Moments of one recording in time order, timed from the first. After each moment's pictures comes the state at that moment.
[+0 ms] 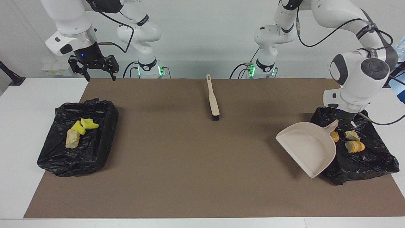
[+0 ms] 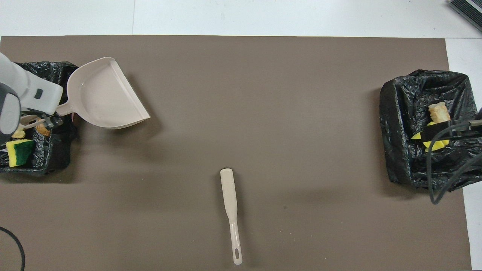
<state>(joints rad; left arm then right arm) -0.09 0.24 -0.04 -1.75 0.15 1.92 0.69 0.07 -0.07 -0.08 -1.62 -0.03 1.53 -0.01</state>
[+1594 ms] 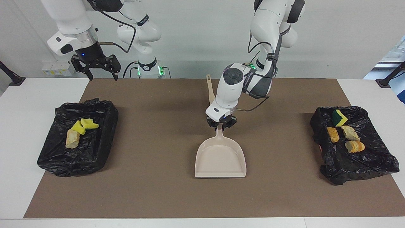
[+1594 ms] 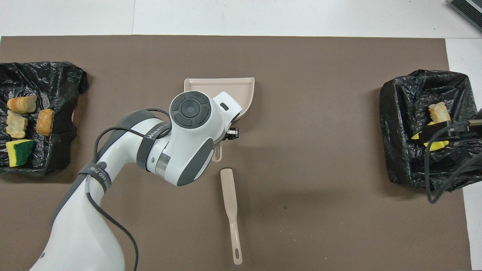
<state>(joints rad) -0.59 0.43 -0.03 -1.65 -0.04 2.15 -0.53 0.07 -0.07 -0.08 -1.62 -0.02 1.53 -0.01</state>
